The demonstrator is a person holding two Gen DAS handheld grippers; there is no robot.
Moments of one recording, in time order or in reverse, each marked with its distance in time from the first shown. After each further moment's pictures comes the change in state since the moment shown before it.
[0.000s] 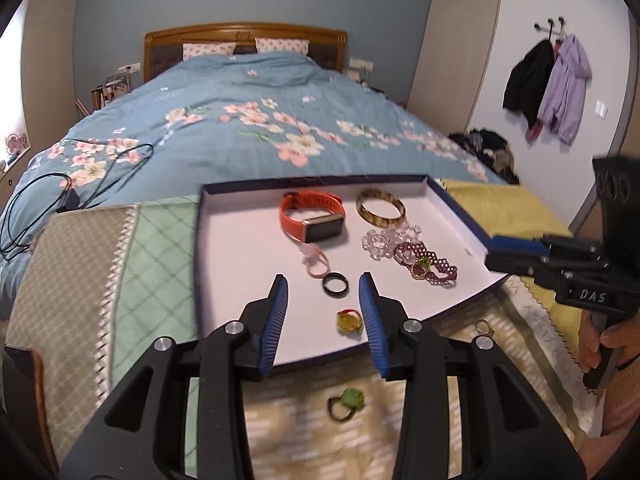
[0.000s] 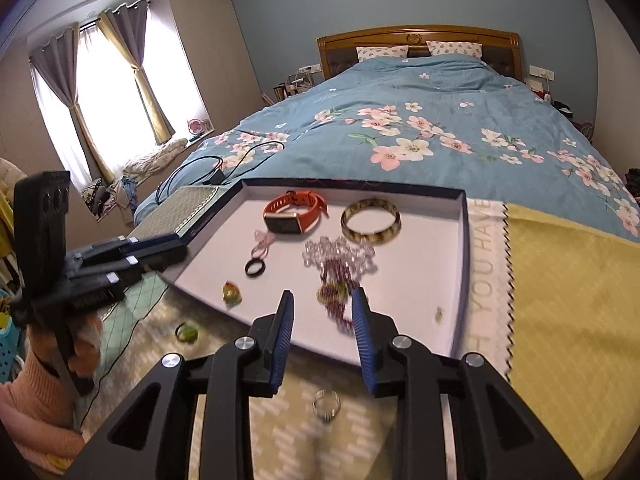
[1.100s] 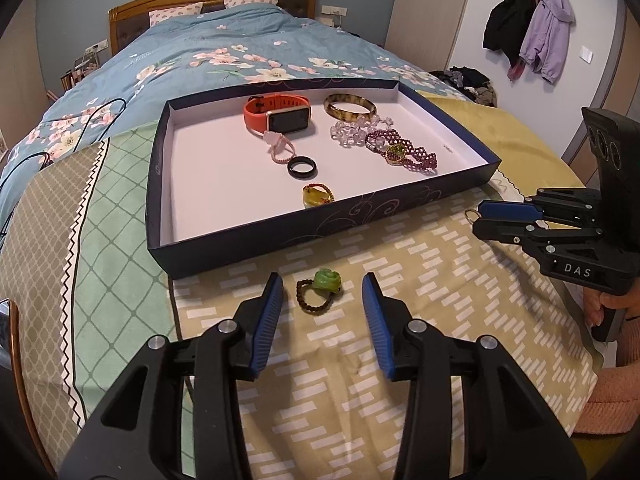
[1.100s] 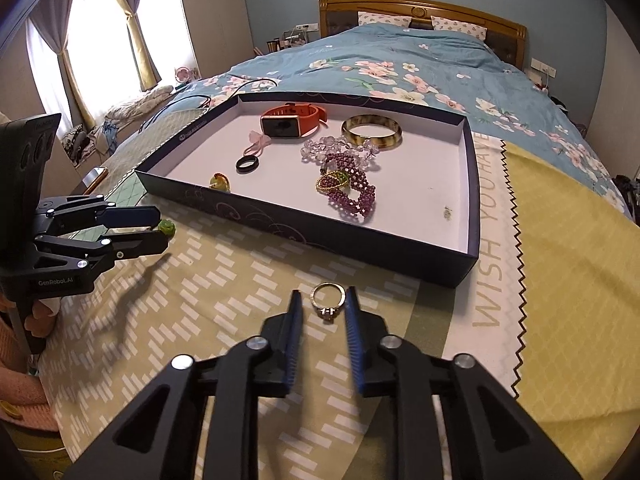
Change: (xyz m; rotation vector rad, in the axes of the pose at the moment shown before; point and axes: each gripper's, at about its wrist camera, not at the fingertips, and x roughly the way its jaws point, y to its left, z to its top) left arm 0.013 -0.015 -0.055 0.098 0.215 -0.048; right arm 0.016 0.016 -0.053 -0.087 0.145 -0.112
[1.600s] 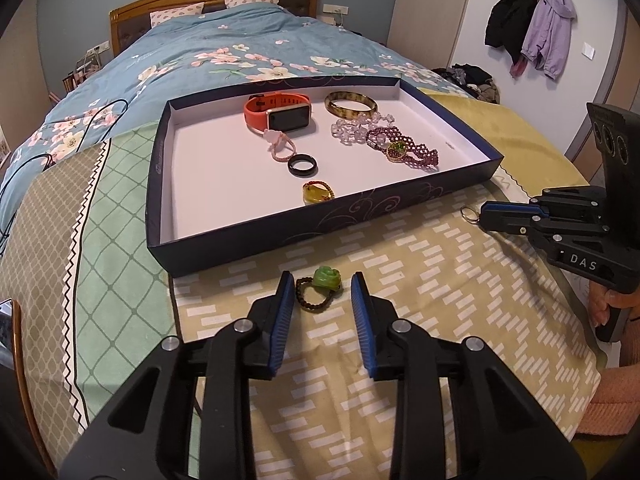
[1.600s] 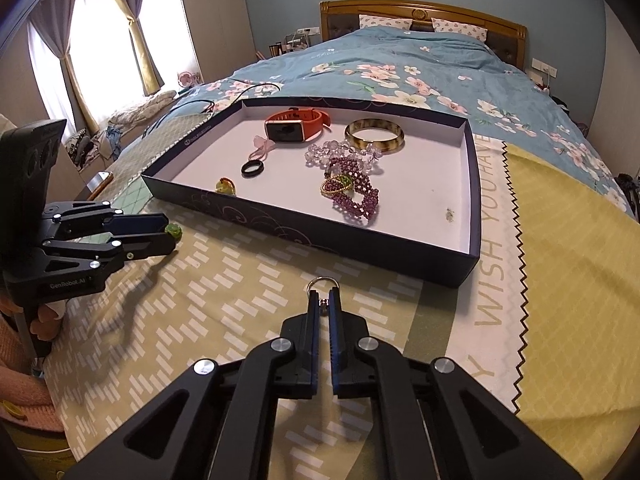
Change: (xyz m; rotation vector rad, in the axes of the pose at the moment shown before) left arm 0.001 -0.001 0.000 0.006 0.004 0.020; right arm -0.005 0.000 -0.001 0.010 -0.020 0.024
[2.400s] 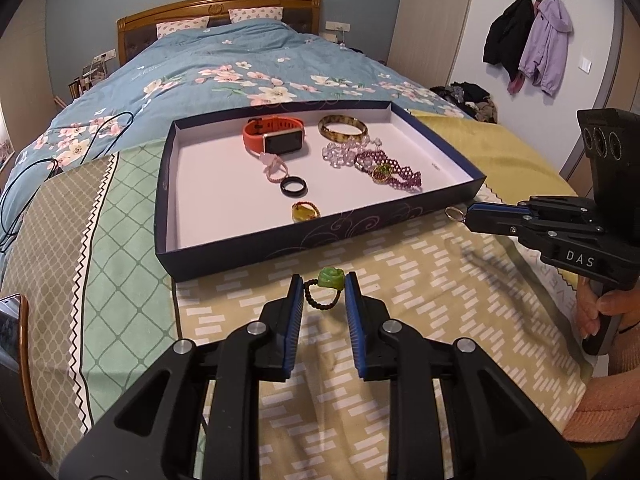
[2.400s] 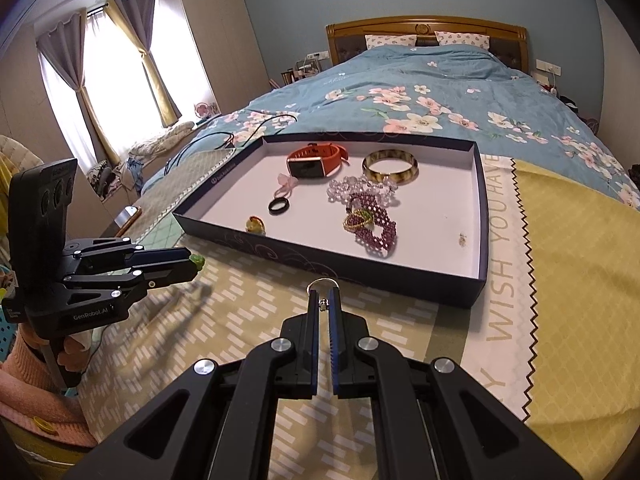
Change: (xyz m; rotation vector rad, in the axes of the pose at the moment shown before) left arm -0.027 -0.009 -0.002 -0.018 -0.072 -0.009; right arm -0.018 0.000 0.009 0.051 -0.093 0.099
